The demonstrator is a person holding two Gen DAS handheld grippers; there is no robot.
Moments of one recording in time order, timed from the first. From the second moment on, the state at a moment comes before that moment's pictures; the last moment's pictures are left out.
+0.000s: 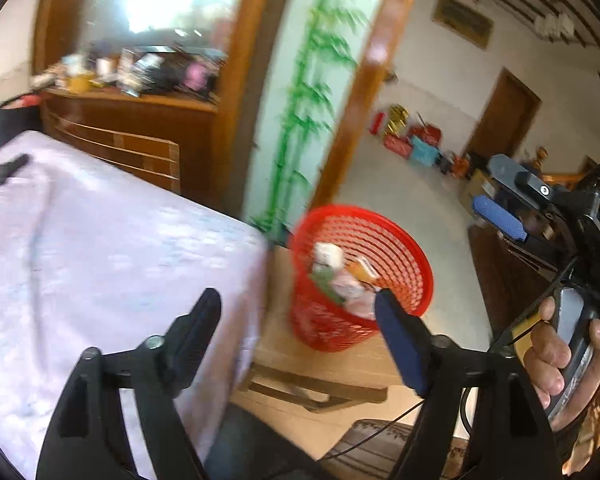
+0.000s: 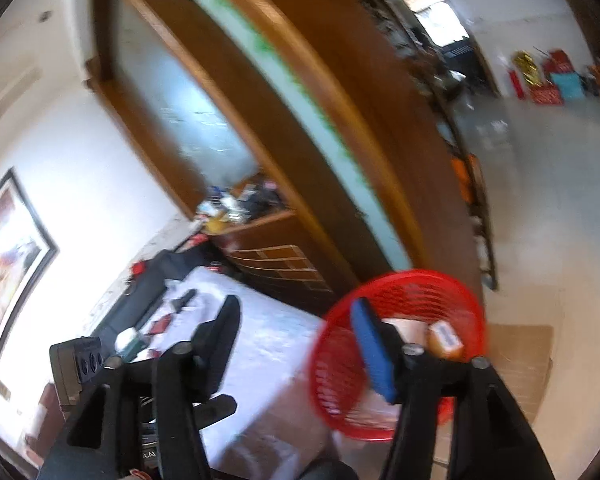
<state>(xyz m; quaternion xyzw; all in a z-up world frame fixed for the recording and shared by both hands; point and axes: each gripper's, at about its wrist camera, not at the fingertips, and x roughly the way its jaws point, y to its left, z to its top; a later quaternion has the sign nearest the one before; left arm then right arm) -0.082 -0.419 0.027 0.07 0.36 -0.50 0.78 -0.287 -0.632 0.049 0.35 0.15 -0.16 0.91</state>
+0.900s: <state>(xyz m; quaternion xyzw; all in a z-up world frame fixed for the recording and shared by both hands) -0.032 -0.072 0.076 -0.10 0.31 -0.18 0.93 -0.097 -0.381 0.116 0.22 0.19 0.16 0.94</state>
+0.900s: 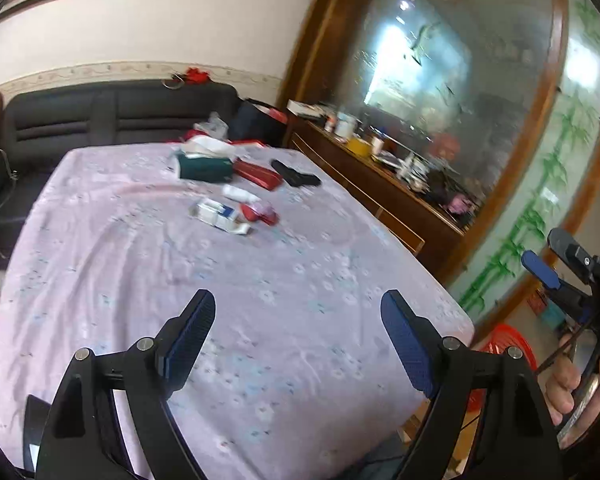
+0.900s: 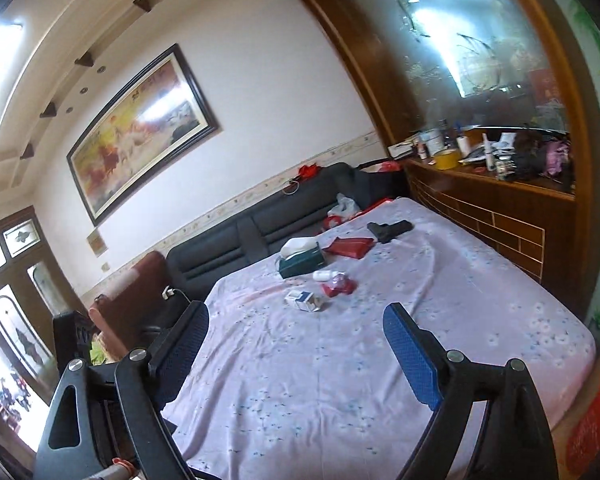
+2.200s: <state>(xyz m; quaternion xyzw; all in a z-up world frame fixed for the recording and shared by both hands) 0.086 -0.059 0.103 -0.08 0.30 -0.08 0.95 0.087 -0.321 0.120 0.17 0.24 0.22 0.93</state>
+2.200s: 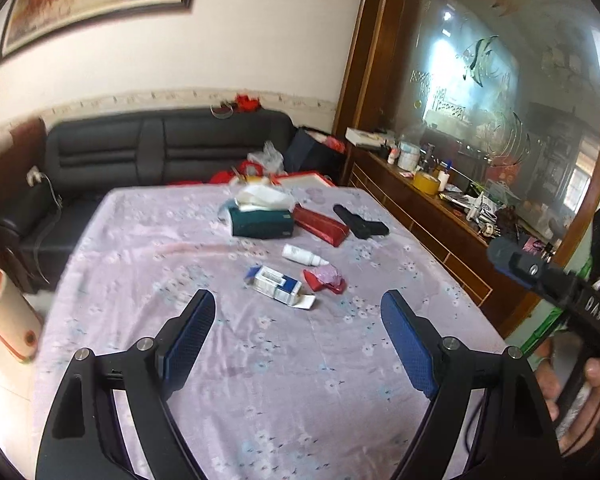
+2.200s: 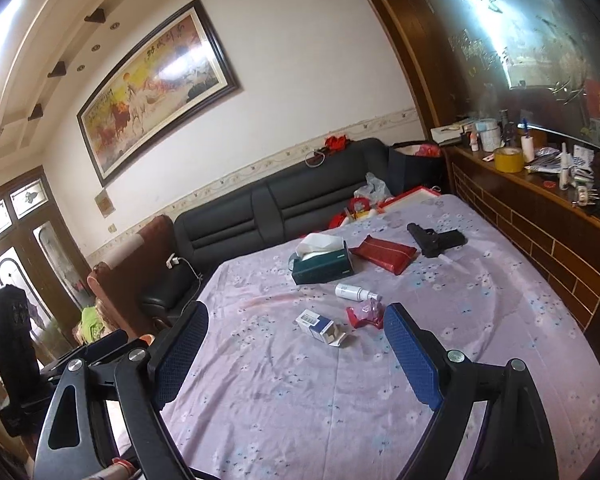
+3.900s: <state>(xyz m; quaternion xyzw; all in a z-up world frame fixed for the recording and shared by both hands) 0.304 -0.074 -0.074 -0.16 0.53 -0.02 0.83 0.183 -0.343 -0.034 0.26 0.36 0.18 0.88</state>
